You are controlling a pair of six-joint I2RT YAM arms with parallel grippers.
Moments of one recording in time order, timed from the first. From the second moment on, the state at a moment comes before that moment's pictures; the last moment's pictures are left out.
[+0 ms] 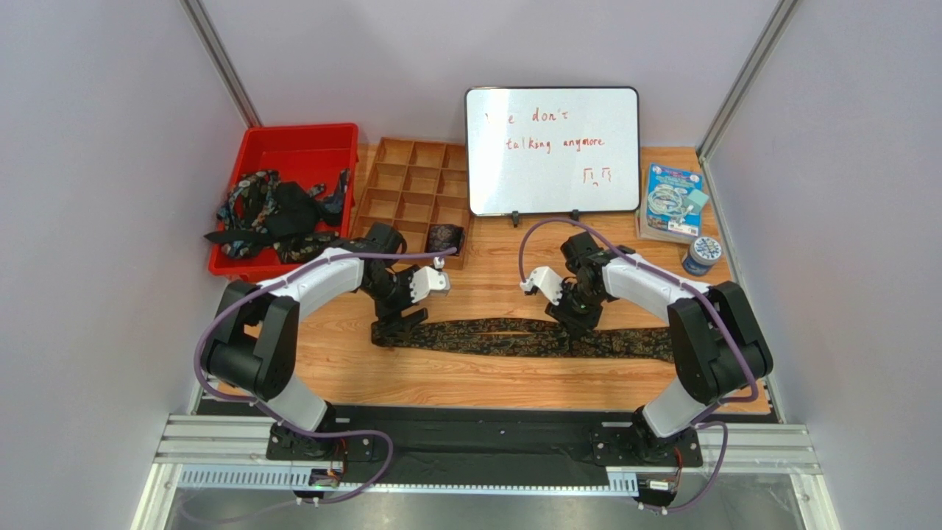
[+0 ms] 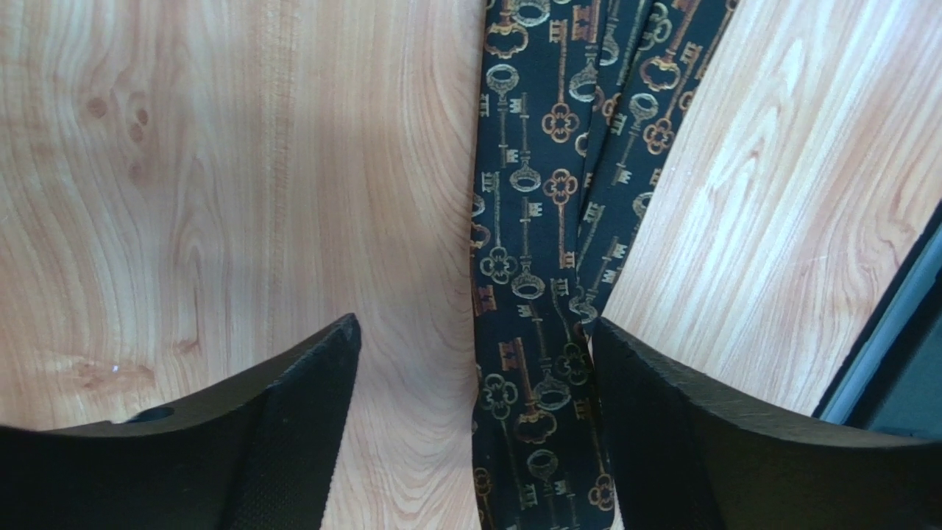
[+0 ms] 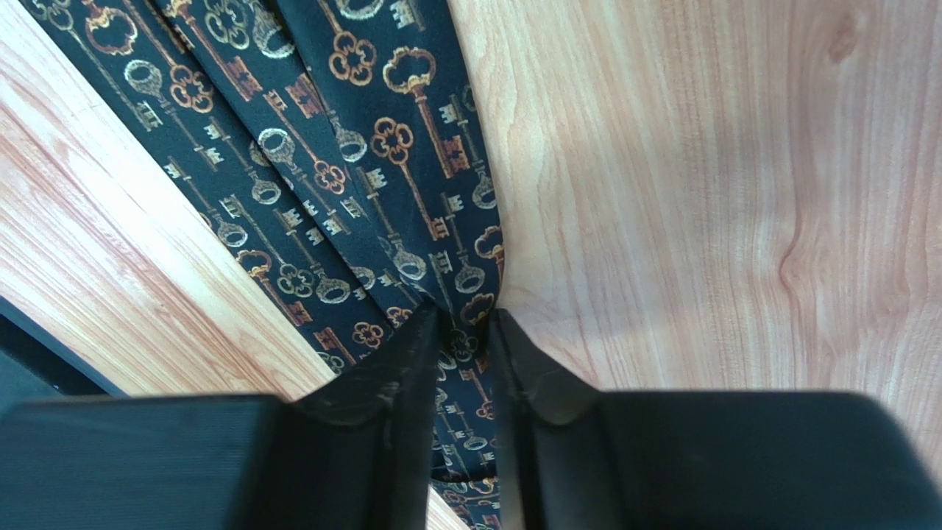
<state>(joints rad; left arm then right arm) -0.38 1.58 0.95 -0.75 0.45 0.93 0.40 1.60 0.92 -0.76 -0.22 -0.74</state>
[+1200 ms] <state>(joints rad) -0.38 1.42 0.87 -0.93 0.38 1.14 0.45 1.46 0.83 -0.82 -0.20 -0.78</state>
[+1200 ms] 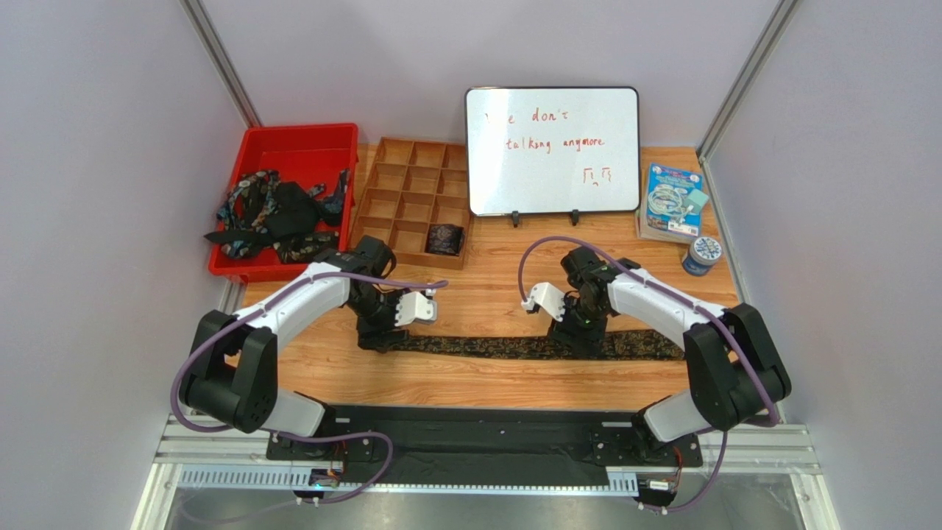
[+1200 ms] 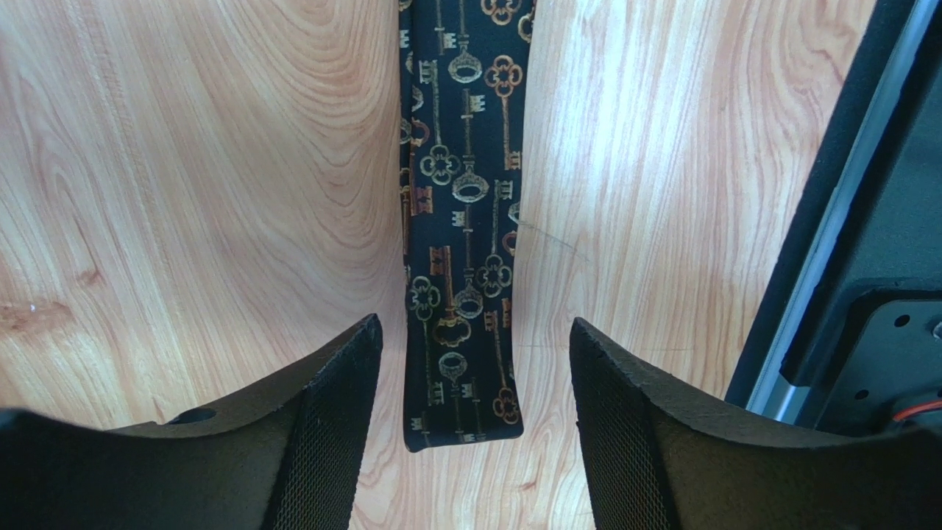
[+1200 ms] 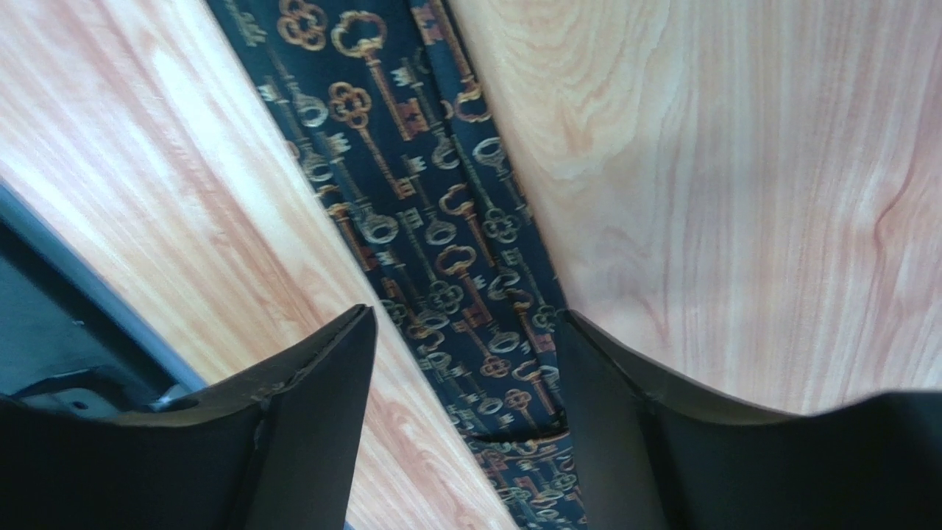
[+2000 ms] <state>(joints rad) -0.49 1.60 0.97 -0.86 0.28 1.15 0.26 1.47 0.79 -0.75 -0.10 -0.94</state>
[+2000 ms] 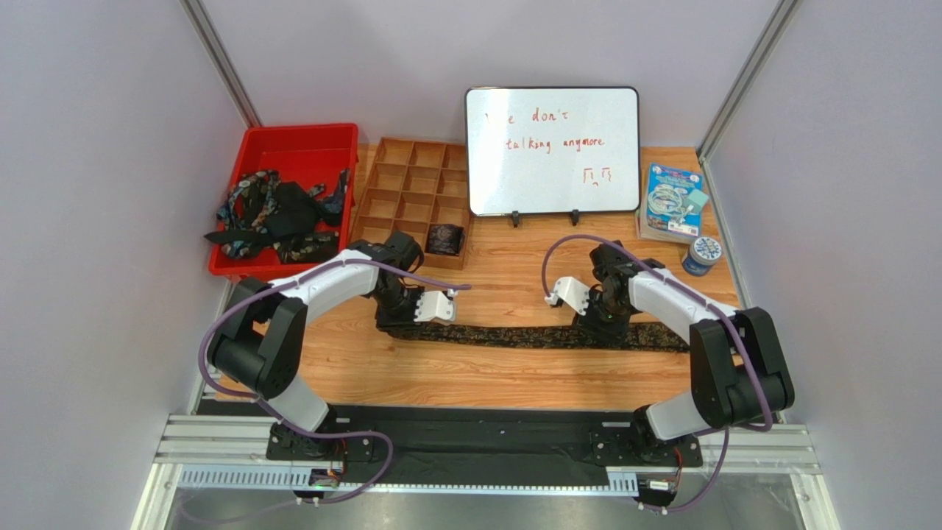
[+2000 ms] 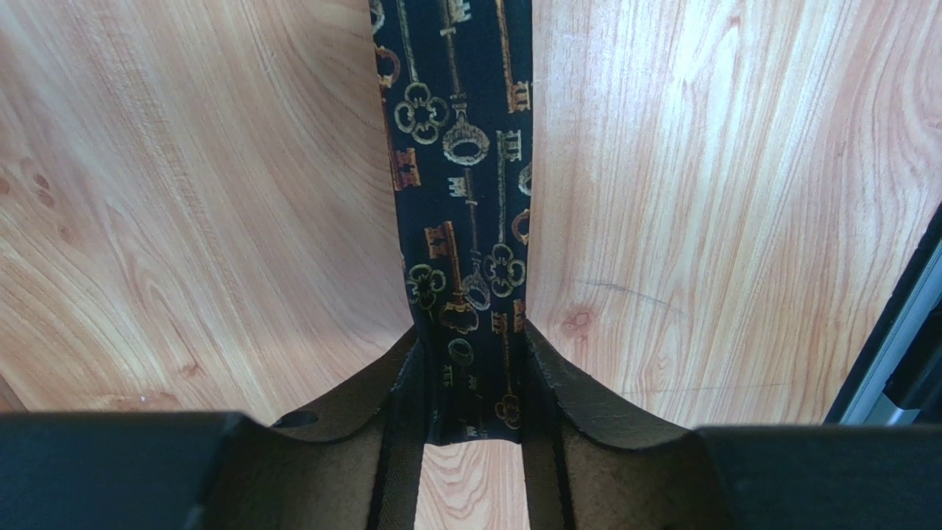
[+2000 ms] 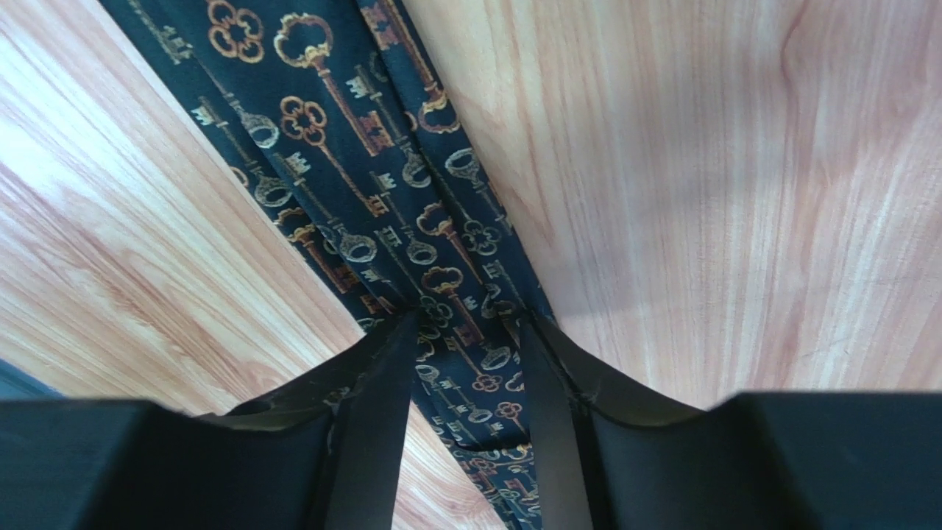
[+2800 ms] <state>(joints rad) -0.57 1.69 1.01 -0.79 0.30 1.09 0.11 1.49 0.82 -0.77 0.00 -1.12</state>
